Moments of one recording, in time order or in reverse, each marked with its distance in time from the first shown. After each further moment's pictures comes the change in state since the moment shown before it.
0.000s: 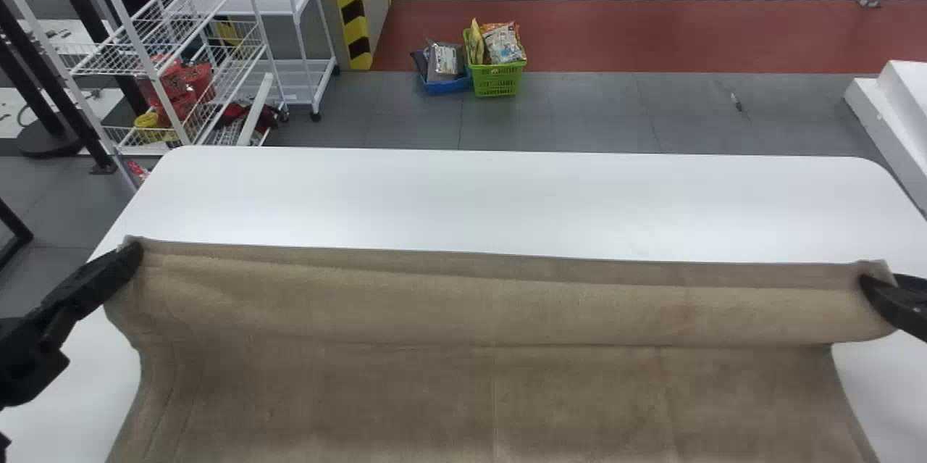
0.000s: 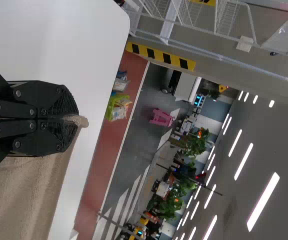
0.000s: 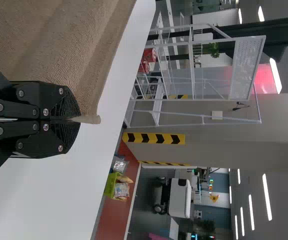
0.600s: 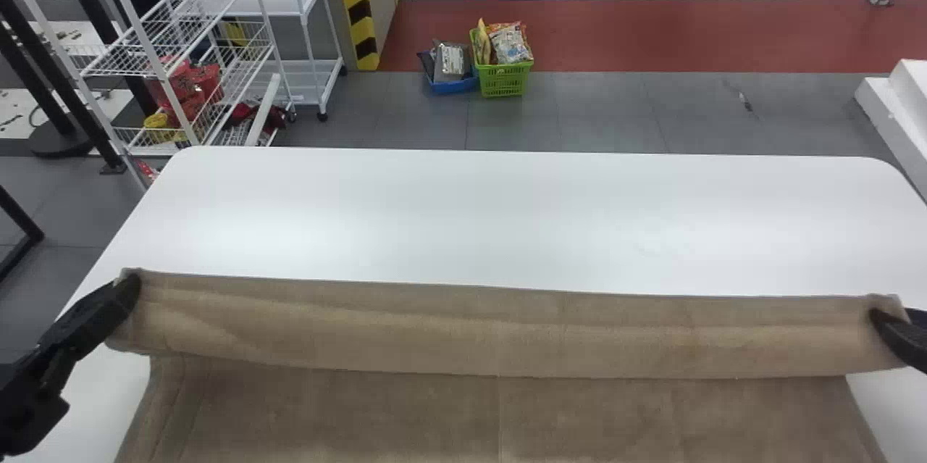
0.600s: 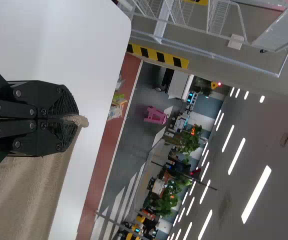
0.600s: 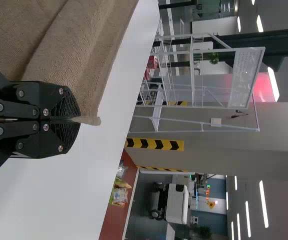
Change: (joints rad) left arm 0.093 -0.020 -0.008 0.011 0.017 -0.144 -0.012; right arm 0.050 0.013 0.002 0.014 -0.025 -0.089 0.000
